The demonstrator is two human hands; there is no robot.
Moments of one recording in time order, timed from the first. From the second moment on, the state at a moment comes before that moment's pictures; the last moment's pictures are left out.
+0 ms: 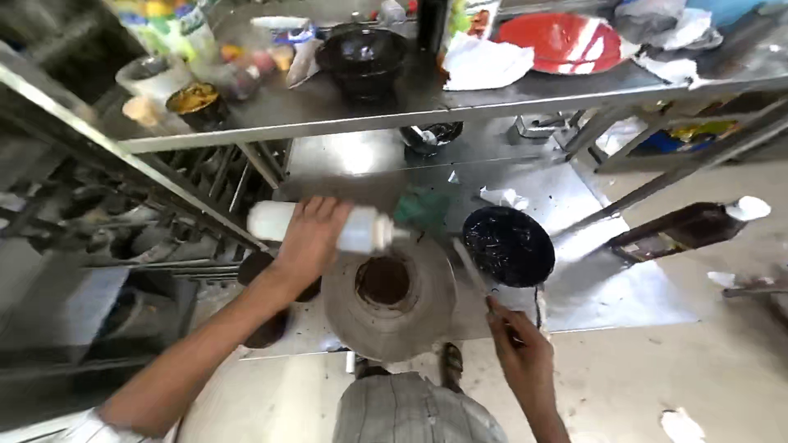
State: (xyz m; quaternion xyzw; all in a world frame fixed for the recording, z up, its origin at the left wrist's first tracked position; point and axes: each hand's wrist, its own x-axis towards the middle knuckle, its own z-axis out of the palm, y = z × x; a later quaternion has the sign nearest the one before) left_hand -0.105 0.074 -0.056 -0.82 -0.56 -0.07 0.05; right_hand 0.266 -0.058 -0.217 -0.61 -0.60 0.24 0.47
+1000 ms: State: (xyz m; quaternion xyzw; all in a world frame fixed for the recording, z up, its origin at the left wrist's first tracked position) left_hand -0.091 0.041 -0.065 -0.81 -0.53 0.20 0.17; right_hand 0.289 -0.079 -0.258 -0.63 -0.57 0.28 0.45
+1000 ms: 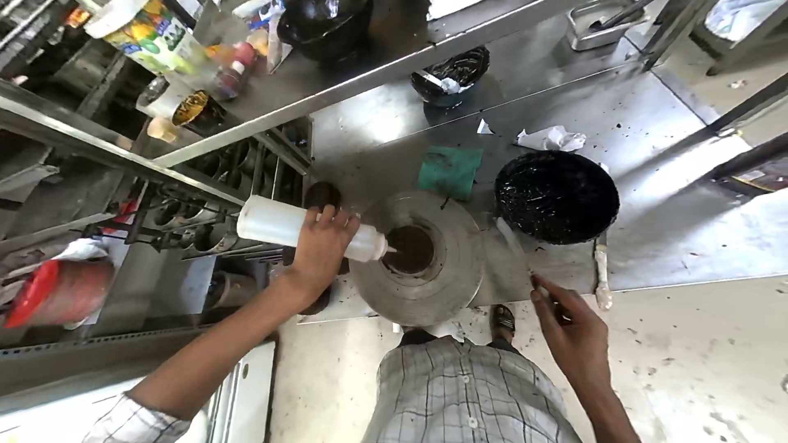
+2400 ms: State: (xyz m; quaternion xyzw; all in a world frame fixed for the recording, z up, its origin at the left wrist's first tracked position) left_hand -0.153 0.115 -0.225 -0.42 -0.73 -0.33 -0.43; right_hand 0.382 0.082 -0.225 -0.78 -0.53 0.33 0.07
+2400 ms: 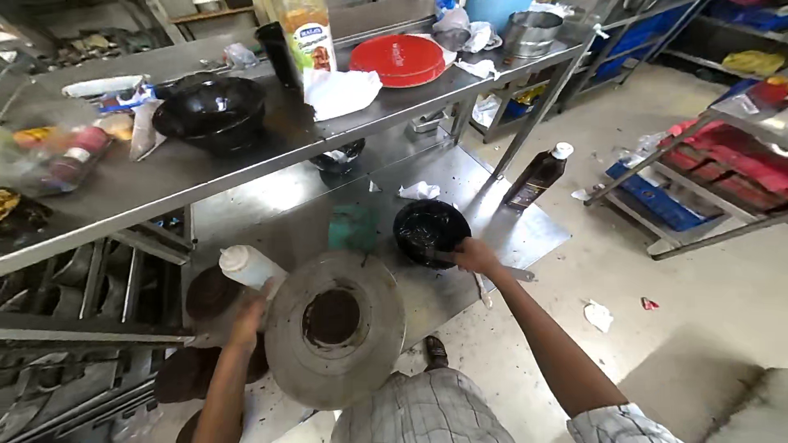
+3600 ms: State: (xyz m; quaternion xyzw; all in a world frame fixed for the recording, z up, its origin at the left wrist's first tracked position) left_hand -0.088 -0.142 -0.251 -0.36 -0.62 -0.36 -0.60; right_hand 0.206 -0.069 -0.210 -0.58 -0.75 0.19 0.27
